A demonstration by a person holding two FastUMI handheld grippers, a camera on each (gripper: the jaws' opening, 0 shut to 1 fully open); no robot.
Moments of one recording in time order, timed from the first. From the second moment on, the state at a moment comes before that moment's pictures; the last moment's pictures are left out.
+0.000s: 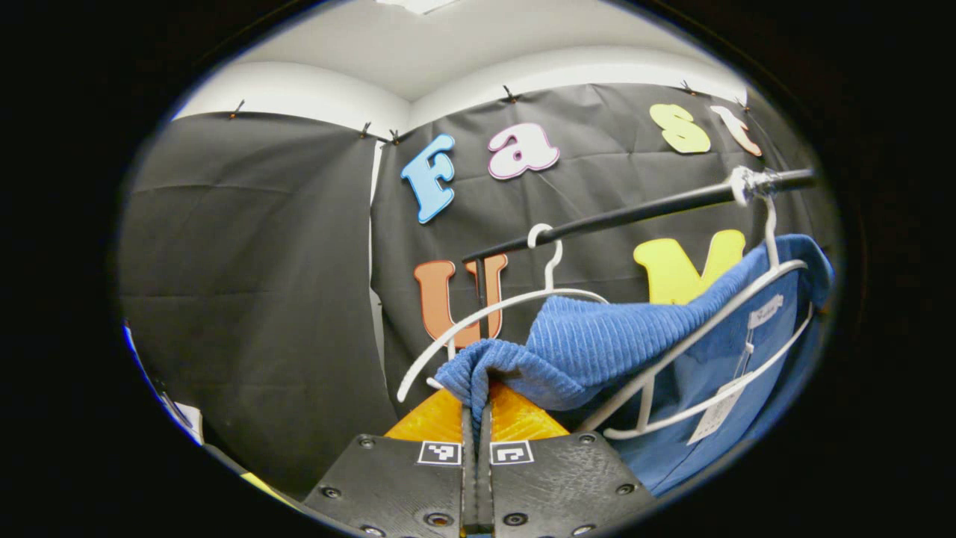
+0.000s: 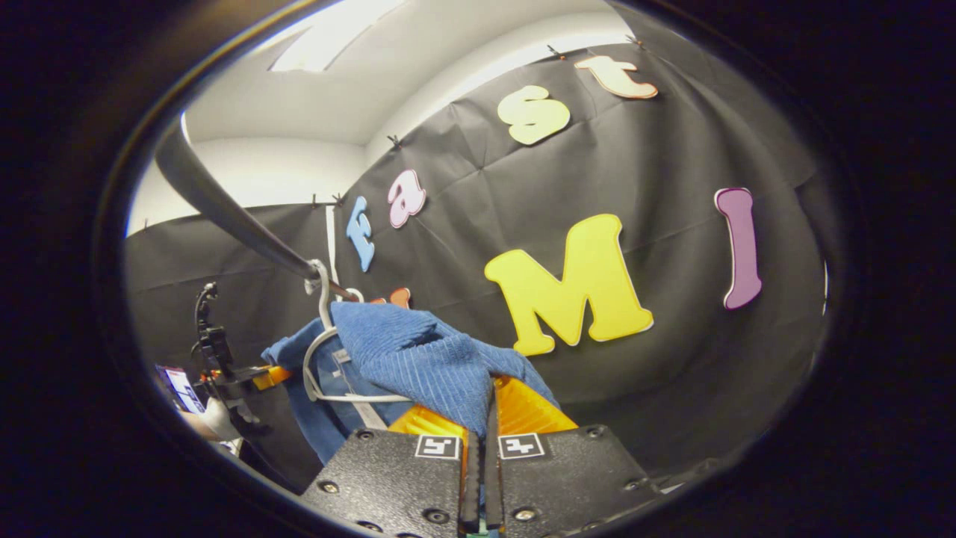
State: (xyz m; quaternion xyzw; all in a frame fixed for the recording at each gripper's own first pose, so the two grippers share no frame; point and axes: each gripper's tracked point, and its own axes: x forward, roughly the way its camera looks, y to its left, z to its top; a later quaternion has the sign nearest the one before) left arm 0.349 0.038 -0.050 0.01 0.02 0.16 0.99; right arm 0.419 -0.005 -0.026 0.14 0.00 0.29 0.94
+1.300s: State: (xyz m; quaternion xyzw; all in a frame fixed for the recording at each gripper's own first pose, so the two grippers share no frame) left arm 0.392 0.048 -0.040 -0.04 0.06 0.11 0.99; right arm 0.475 -0.039 0.009 0.06 -0.01 0.15 0.99
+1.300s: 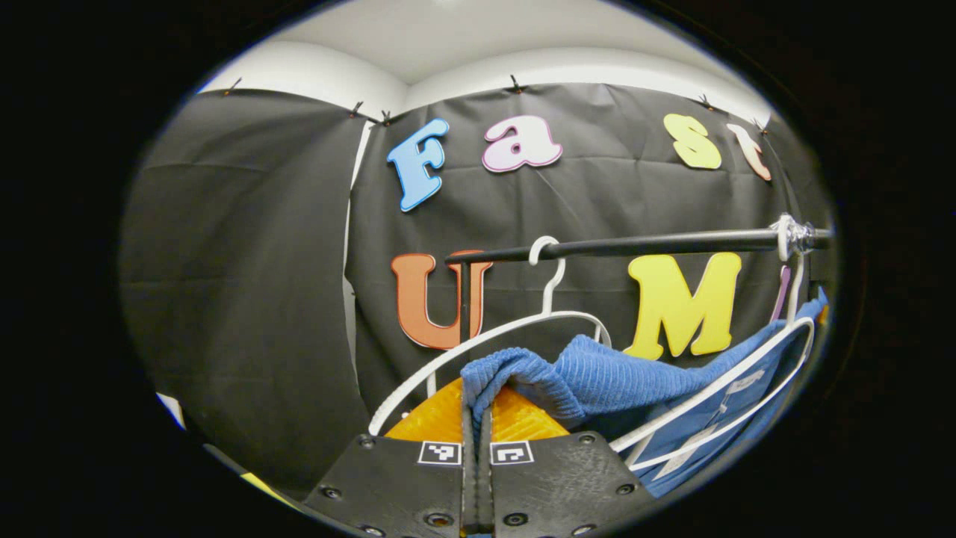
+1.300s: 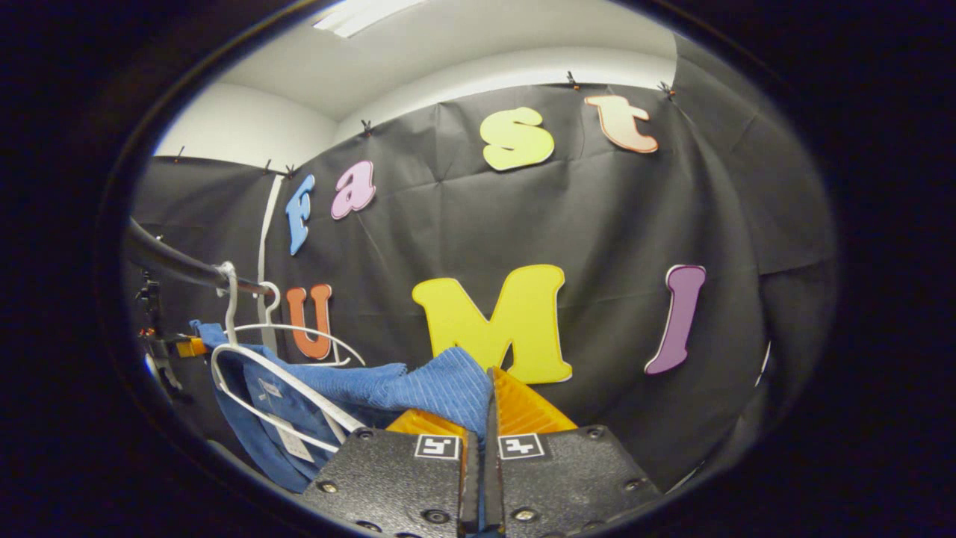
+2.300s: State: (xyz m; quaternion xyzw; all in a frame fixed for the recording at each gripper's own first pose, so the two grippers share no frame) left arm 0.349 0.049 -0.189 -0.10 0.20 0.10 0.97; right arm 0.464 -0.025 -0.161 0.10 0.18 0.14 0.97
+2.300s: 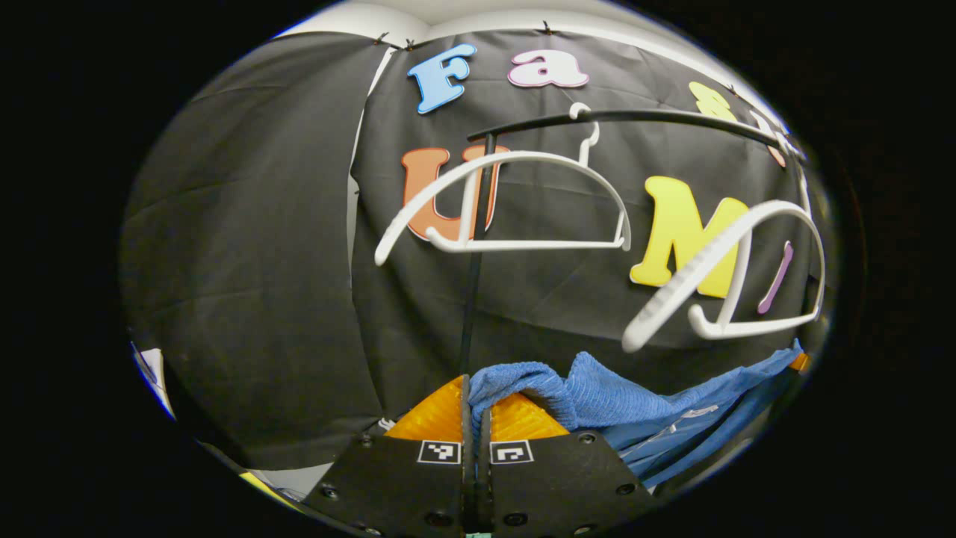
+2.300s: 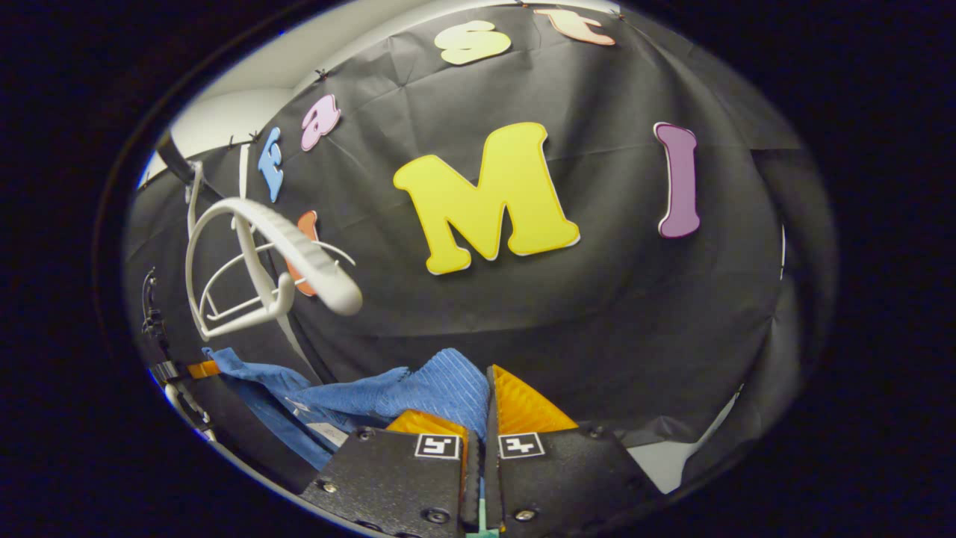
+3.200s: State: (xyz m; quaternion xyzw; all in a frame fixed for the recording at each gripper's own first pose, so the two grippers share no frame) left arm 0.279 -0.056 -0.204 -0.07 0.23 -0.01 0.97; right arm 0.351 0.087 -0.189 0.03 0.20 0.23 0.95
